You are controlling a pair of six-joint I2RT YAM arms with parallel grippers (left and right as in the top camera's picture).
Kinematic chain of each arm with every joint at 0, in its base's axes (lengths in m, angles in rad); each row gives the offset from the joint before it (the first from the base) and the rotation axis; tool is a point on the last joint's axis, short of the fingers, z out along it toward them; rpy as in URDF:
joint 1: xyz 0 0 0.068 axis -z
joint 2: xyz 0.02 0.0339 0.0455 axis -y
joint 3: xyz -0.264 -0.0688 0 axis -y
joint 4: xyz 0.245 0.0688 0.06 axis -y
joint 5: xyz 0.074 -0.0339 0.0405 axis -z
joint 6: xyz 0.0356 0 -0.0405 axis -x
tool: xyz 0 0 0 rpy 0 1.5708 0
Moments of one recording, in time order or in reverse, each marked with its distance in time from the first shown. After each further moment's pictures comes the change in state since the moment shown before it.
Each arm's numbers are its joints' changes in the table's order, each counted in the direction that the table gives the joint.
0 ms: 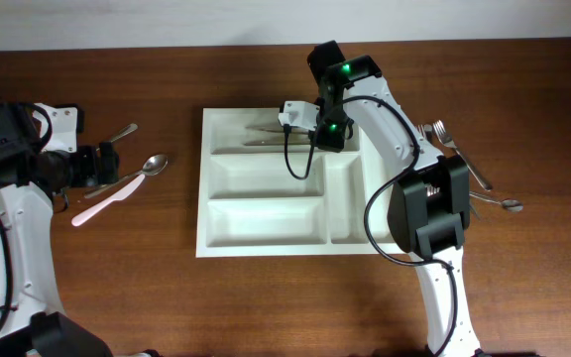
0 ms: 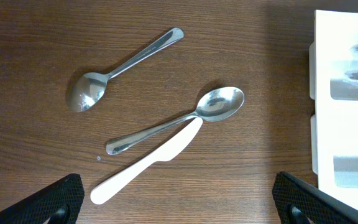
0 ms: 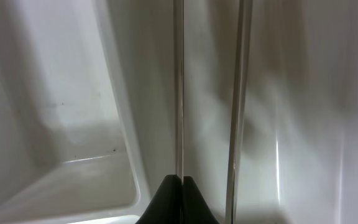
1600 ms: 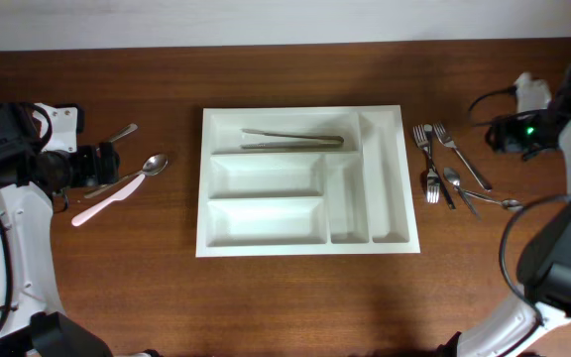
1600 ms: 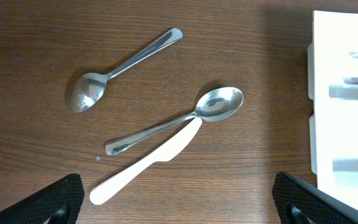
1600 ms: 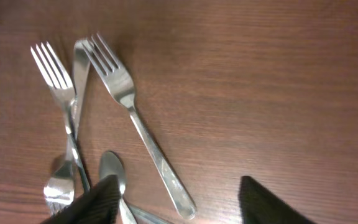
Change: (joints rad) left arm 0.000 0.000 0.000 0.000 0.003 0.000; right arm 0.786 0.432 -0.571 0.365 -0.058 -0.592
